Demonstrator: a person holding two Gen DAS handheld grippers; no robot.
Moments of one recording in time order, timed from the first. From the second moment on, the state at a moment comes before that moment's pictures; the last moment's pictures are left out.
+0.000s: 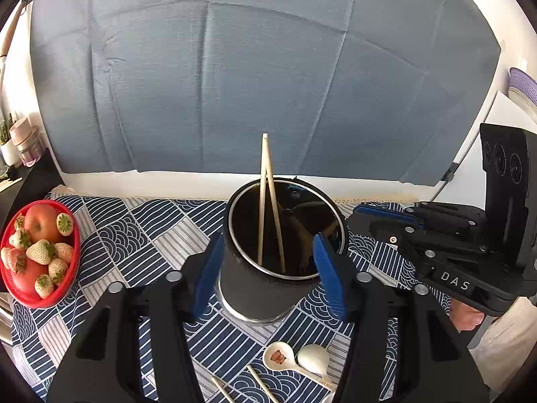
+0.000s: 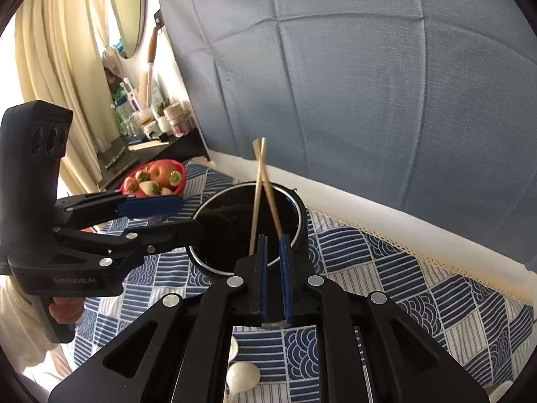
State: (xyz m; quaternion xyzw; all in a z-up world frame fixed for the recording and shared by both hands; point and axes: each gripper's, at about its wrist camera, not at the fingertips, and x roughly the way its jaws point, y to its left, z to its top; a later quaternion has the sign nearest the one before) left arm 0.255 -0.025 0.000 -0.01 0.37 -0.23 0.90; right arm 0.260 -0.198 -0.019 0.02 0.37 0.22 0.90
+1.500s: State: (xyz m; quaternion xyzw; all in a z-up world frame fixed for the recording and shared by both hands) left arm 0.161 0.059 -0.078 -0.04 0.47 -0.08 0.88; right arm 0.160 -0.177 -0.102 -0.07 0.47 0.25 0.84
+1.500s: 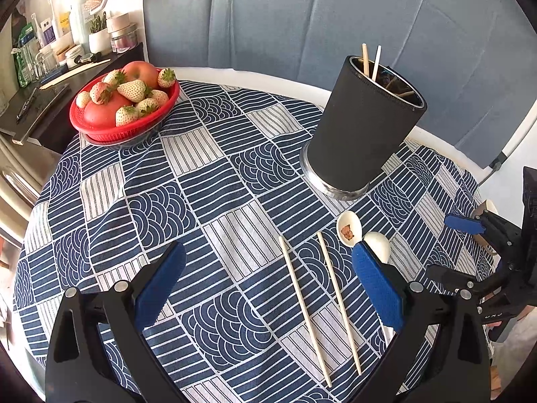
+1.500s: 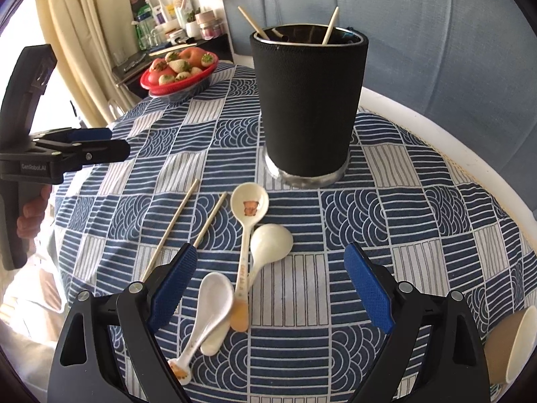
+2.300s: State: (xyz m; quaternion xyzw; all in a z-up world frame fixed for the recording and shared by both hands) left arm 0.133 0.044 -0.118 -0.01 0.51 -0.10 0.85; right arm 0.140 -0.154 -0.165 -0.11 0.53 0.31 0.78
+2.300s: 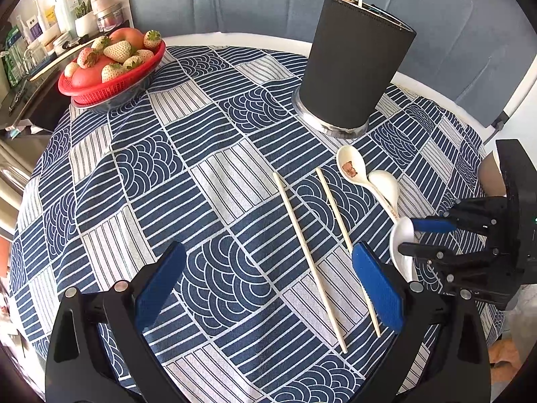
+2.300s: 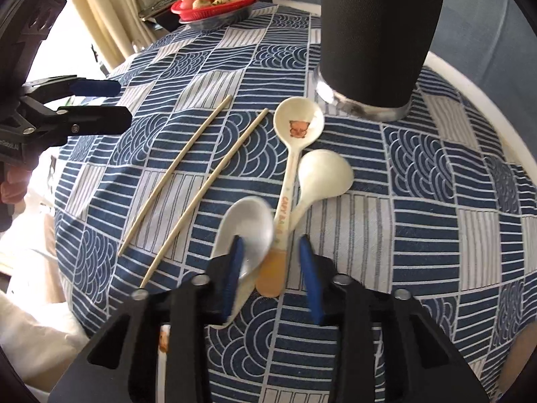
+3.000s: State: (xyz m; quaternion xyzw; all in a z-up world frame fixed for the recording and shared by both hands) left arm 0.119 0.006 -0.140 0.01 0.55 -0.16 0.82; right arm 0.151 -0.193 -0.159 0.06 0.54 0.30 0.79
